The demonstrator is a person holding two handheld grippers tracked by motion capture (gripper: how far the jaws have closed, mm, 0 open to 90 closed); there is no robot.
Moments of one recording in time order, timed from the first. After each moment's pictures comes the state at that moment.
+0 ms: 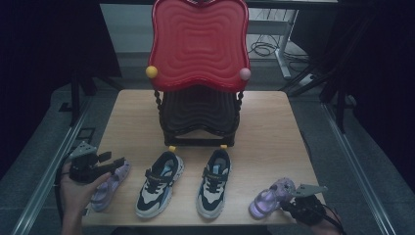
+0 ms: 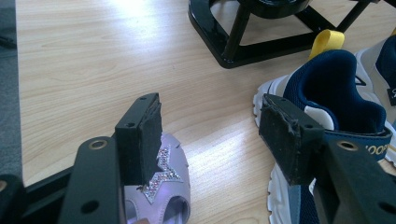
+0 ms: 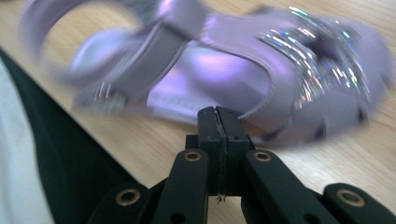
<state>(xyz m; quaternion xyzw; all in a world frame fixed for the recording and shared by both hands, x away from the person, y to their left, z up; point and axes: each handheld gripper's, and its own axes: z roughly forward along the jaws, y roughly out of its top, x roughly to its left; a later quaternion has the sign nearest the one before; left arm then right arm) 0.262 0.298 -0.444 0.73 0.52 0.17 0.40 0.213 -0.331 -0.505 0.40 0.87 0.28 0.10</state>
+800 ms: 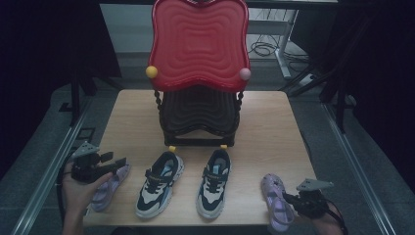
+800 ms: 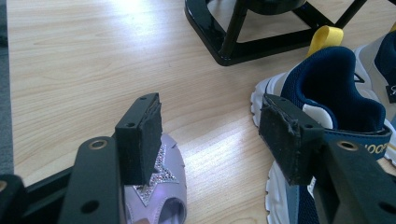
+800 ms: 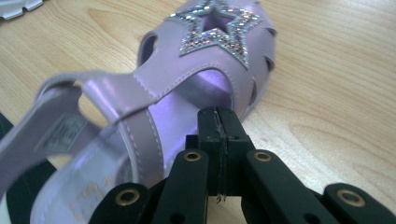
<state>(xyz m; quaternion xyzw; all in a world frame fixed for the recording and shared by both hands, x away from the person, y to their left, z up) 0.265 0.294 -0.446 0.74 0.52 0.17 0.40 0.229 -0.345 -0.508 0.42 0.85 0.31 0.12</state>
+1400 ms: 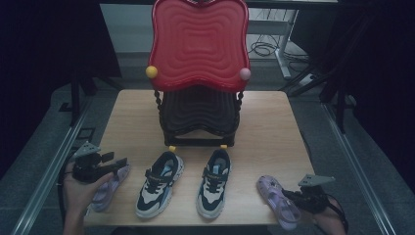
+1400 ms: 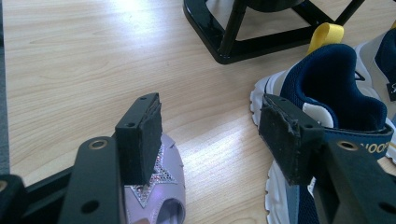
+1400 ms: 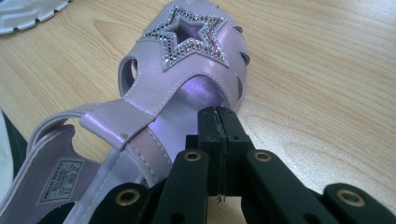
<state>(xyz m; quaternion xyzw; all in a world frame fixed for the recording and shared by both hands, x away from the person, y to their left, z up) 0.266 0.293 -0.447 0.74 0.51 0.17 0.40 0.243 -0.353 -0.510 0.40 0.85 0.33 0.10</state>
